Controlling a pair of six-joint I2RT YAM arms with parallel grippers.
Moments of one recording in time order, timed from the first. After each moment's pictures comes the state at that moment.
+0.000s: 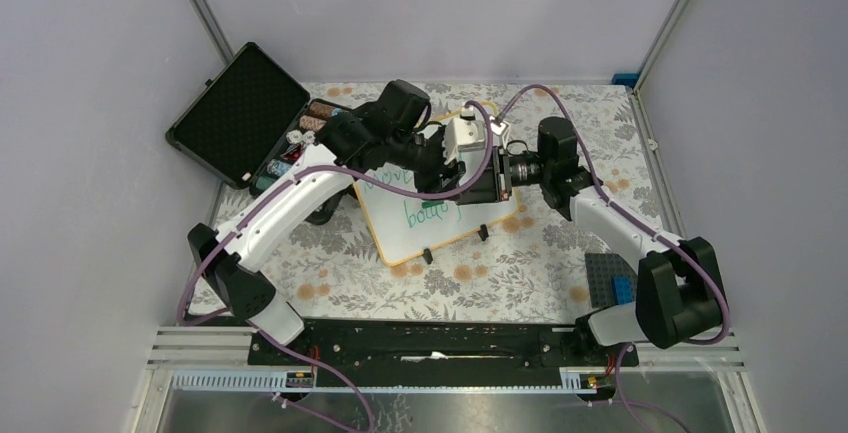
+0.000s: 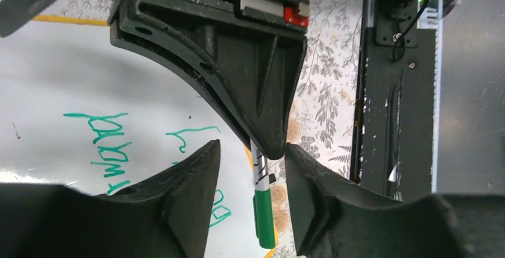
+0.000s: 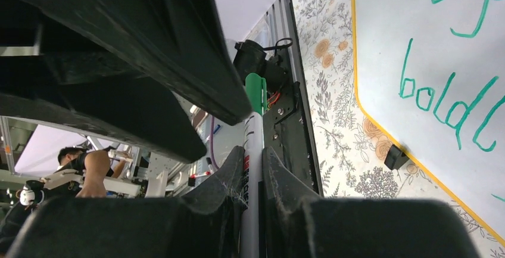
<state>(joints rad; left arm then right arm) -0.77 1.59 1.74 -0.92 0.58 0.45 0.36 1.39 0.89 0.22 -1.27 0.67</state>
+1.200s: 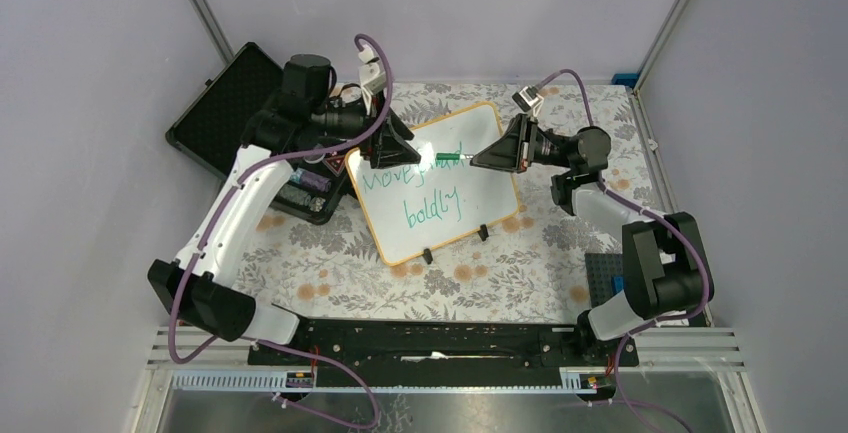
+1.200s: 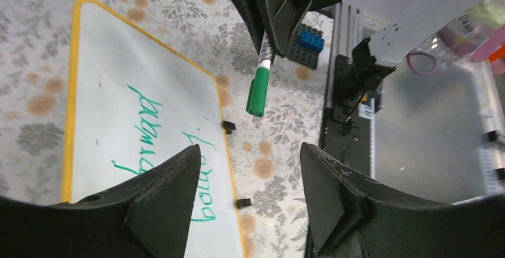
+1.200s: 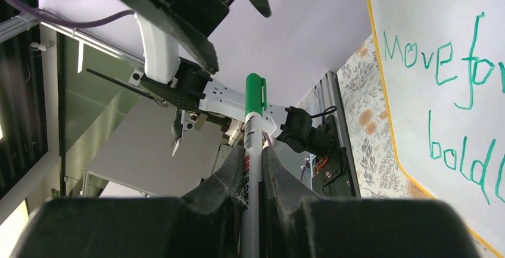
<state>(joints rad) -0.35 1.41 1.56 -0.63 1.04 0.11 0.23 1.54 0.83 1.25 -1.22 1.60</state>
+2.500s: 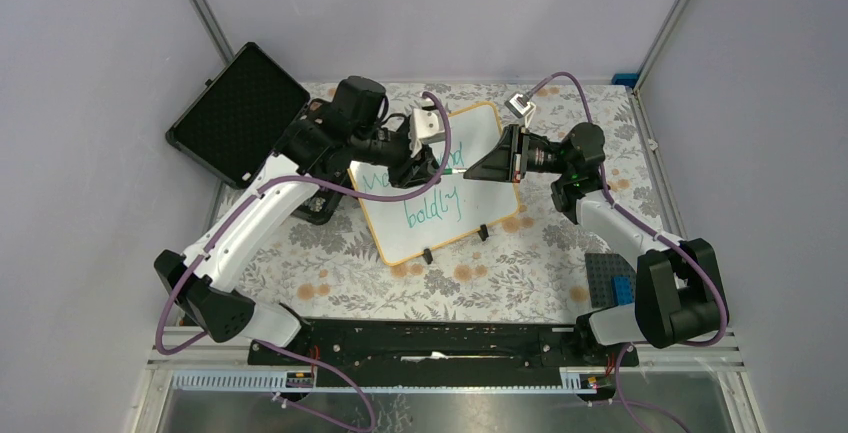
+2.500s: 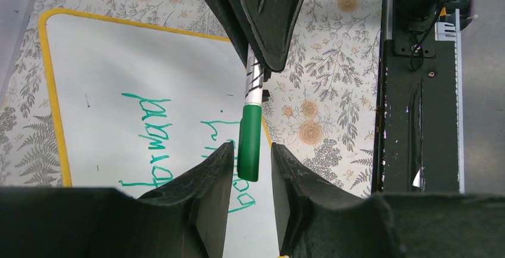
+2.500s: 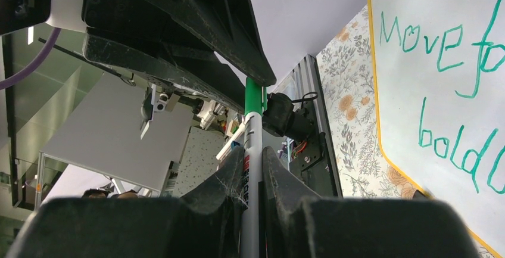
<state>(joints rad) -0.63 1.43 1.62 -0.82 0.68 0.50 0.29 1.39 0.82 0.85 -1.22 1.24</state>
